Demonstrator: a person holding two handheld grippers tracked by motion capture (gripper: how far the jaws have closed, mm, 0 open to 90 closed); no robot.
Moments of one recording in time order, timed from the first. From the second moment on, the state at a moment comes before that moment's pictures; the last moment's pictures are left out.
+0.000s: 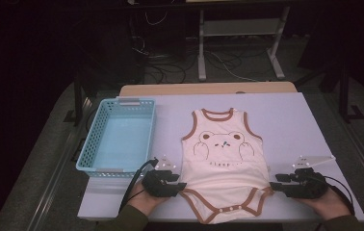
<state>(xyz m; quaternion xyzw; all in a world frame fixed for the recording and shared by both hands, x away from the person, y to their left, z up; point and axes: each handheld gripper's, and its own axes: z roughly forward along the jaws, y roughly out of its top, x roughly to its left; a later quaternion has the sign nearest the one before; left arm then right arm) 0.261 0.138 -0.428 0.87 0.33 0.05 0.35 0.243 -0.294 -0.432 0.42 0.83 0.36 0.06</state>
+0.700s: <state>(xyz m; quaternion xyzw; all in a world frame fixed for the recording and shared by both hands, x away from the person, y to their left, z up) 0.282 0.121 -0.424 0.86 0.32 0.06 0.38 0.264 -0.288 -0.429 0.42 0.83 0.37 0.07</state>
